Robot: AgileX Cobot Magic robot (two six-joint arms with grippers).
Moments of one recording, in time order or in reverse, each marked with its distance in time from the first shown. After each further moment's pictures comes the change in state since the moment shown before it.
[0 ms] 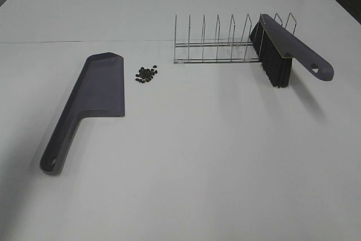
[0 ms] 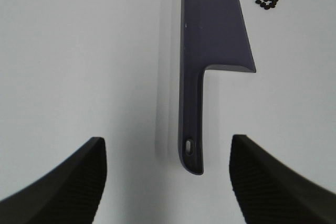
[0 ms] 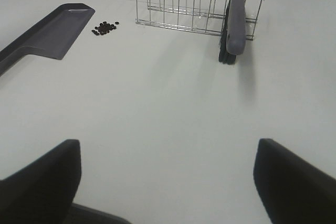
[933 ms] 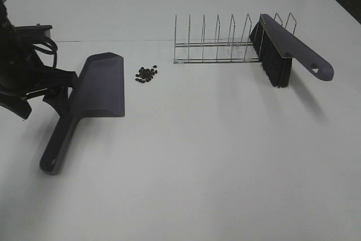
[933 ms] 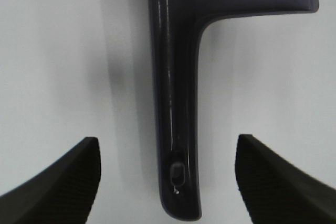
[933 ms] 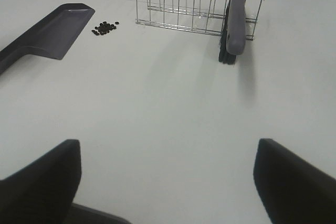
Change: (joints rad) left arm -0.209 0.759 -0.351 0.103 0.099 -0.110; right arm 0.000 0.000 0.000 0.000 0.000 0.000
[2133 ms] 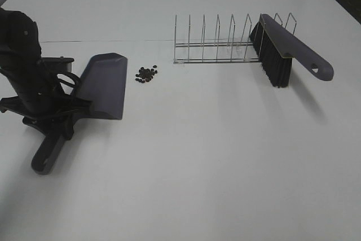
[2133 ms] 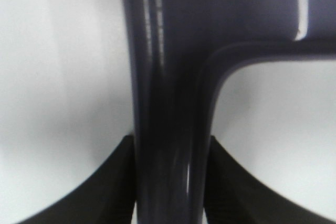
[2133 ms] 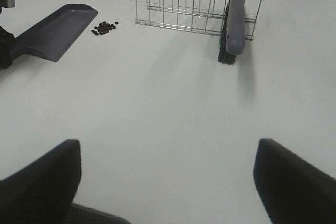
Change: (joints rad) left arm -0.019 0.205 -0.020 0.034 -0.123 -0.007; right arm 0.000 0.000 0.000 -0.001 0.000 0.000
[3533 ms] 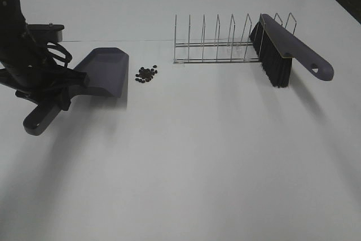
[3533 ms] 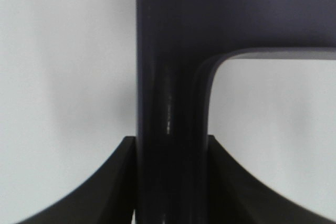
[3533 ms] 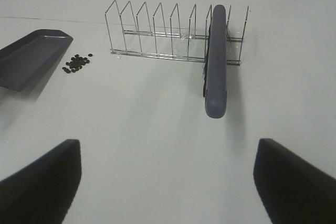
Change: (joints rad) left arm 0.000 -0.140 -0.001 0.040 -0.038 -0.029; right arm 0.000 0.691 -0.139 0.058 -0.454 -0.082
